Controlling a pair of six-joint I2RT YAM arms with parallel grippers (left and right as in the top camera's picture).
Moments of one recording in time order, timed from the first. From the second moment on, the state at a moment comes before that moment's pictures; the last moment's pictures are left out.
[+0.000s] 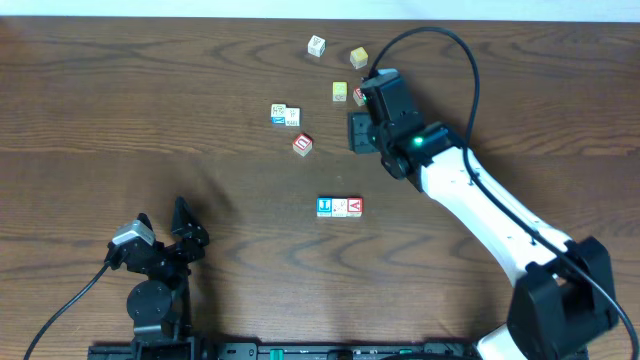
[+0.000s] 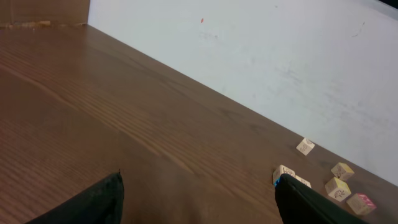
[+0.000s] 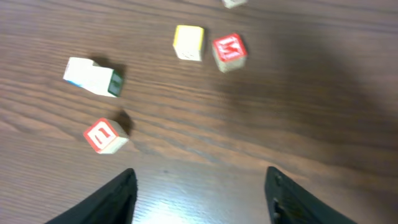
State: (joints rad) left arm 0.07 0.01 0.03 -0.11 -0.14 -0.43; right arm 0.52 1.72 1.31 -0.47 0.14 0.35
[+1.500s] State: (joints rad) left arm 0.07 0.01 0.03 -0.11 -0.14 -0.43; right arm 0.61 2.28 1.76 -0.67 -0.18 -0.17
